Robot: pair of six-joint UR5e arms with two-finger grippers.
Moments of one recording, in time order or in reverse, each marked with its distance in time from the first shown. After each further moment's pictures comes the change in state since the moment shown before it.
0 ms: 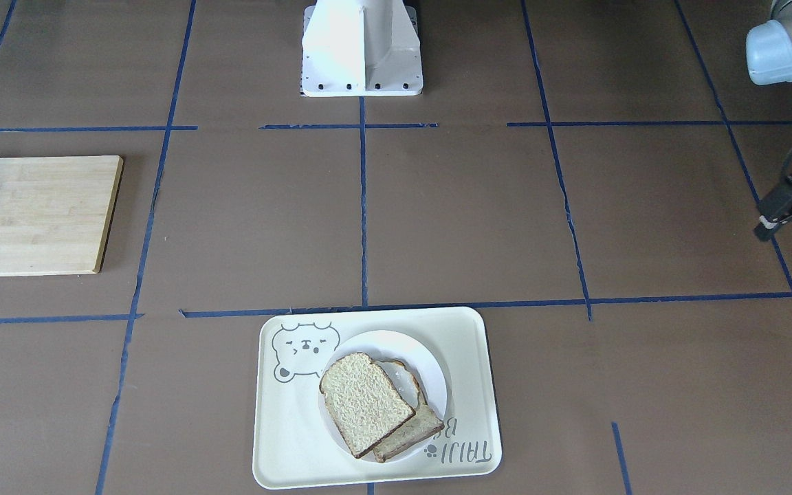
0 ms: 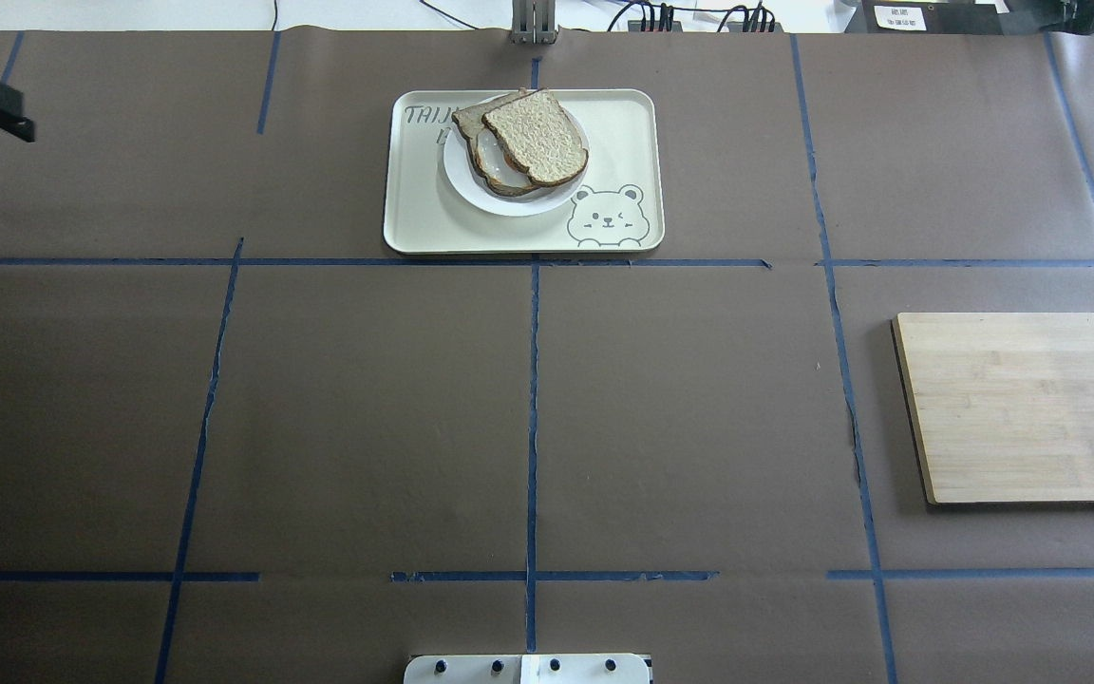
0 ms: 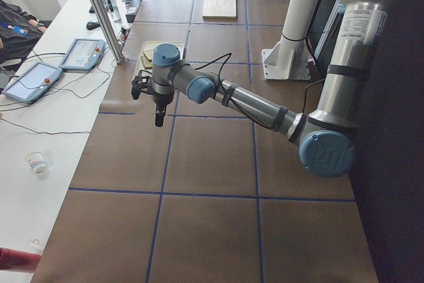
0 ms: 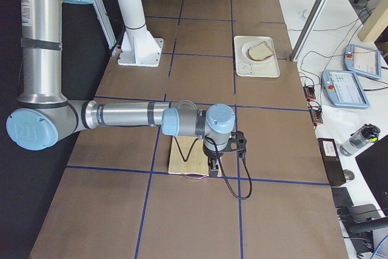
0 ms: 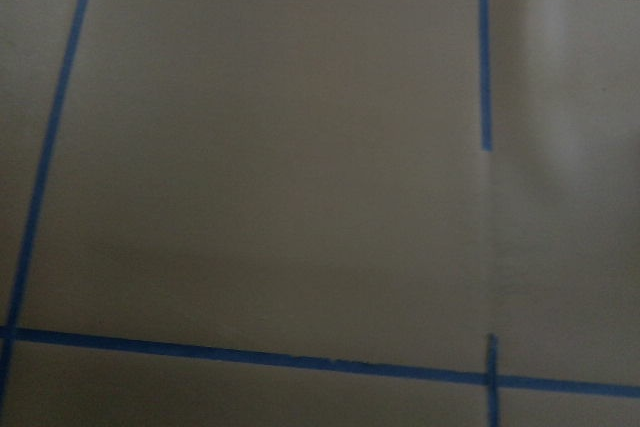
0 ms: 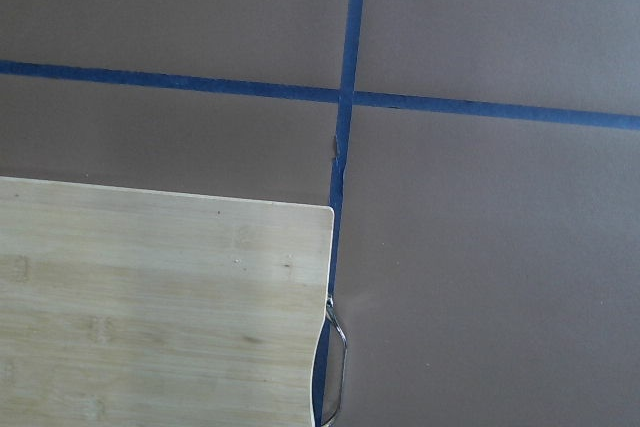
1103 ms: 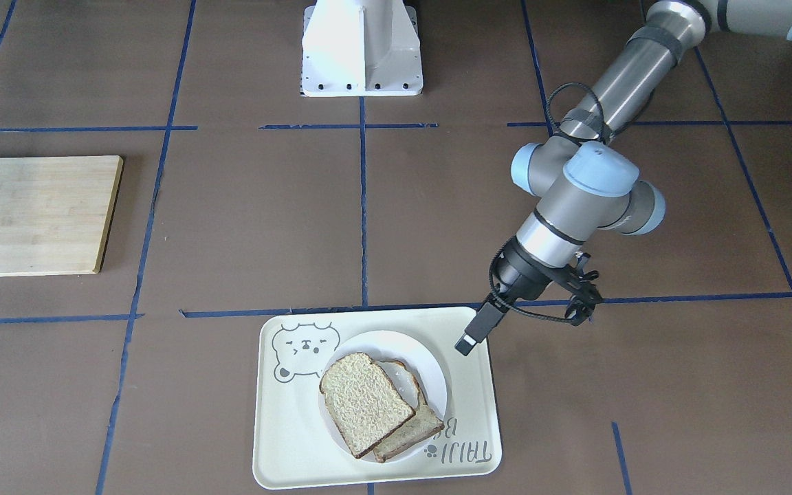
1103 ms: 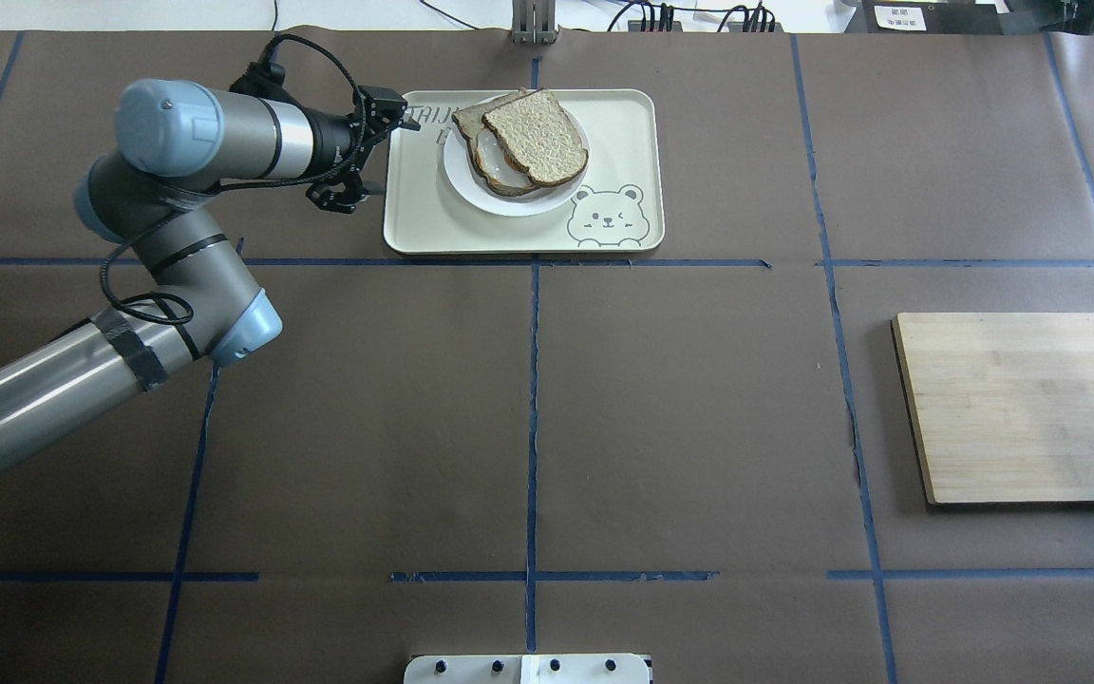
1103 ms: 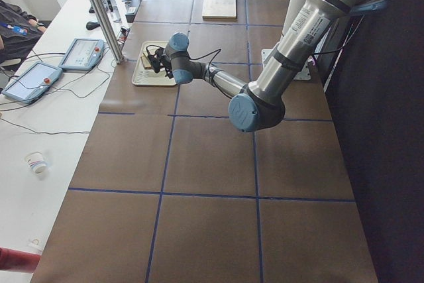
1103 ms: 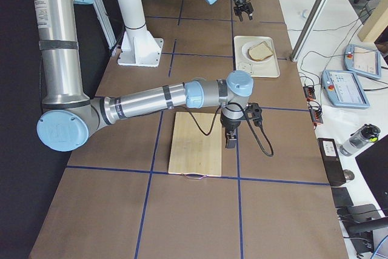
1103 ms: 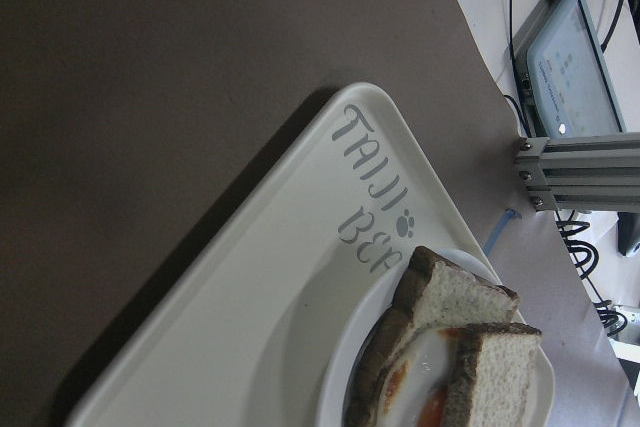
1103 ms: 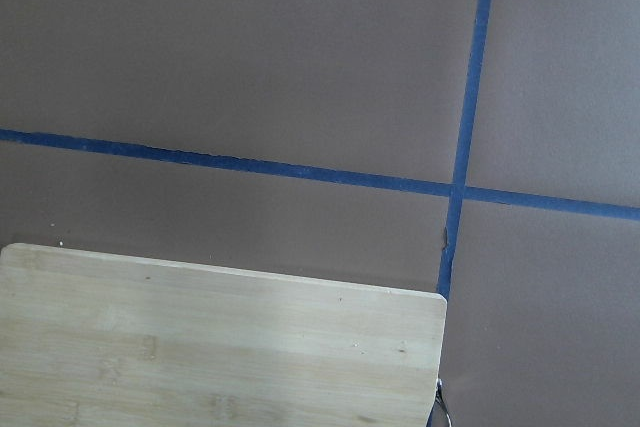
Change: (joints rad) left arm 0.484 -0.412 0.351 -0.632 0.331 -1.299; right arm -0.124 0.151 0.067 -0.093 -0.041 0.138
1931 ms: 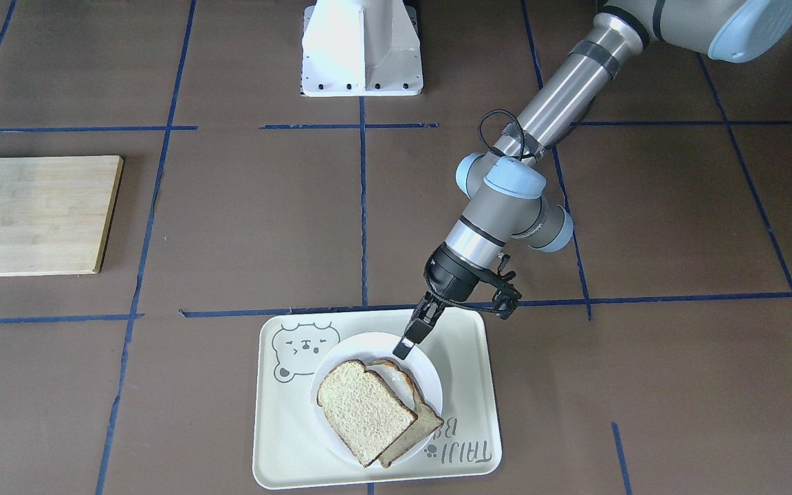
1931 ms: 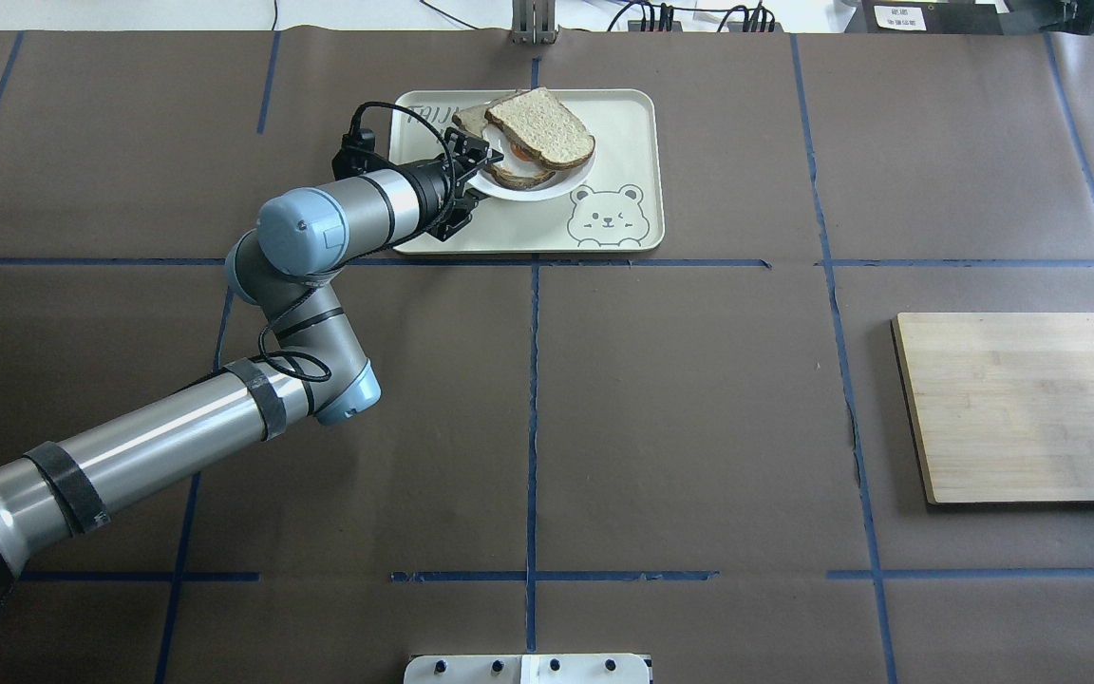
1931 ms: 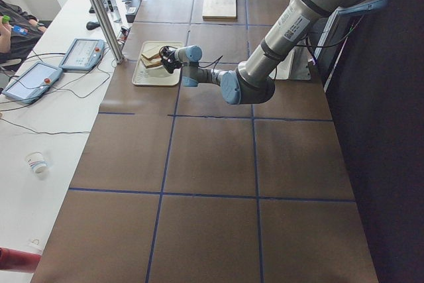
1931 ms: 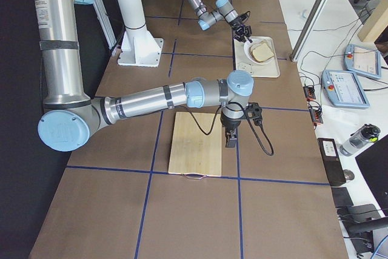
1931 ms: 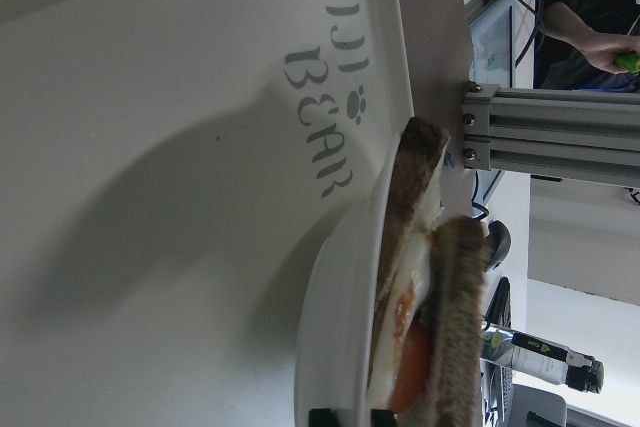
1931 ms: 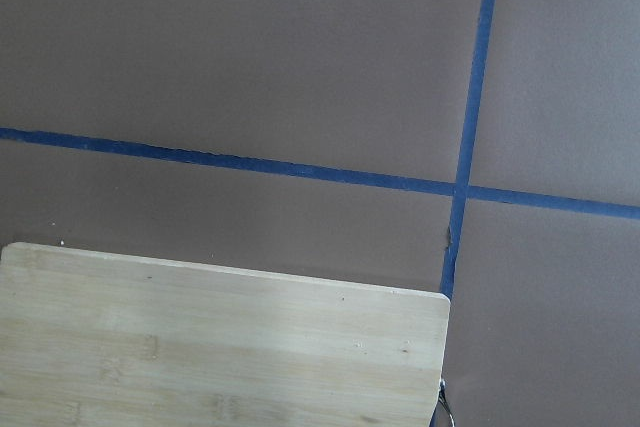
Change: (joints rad) left arm 0.212 -0.283 0.570 -0.623 0.371 -0.432; right arm -0.007 0.005 0.000 0.000 -0.001 0.003
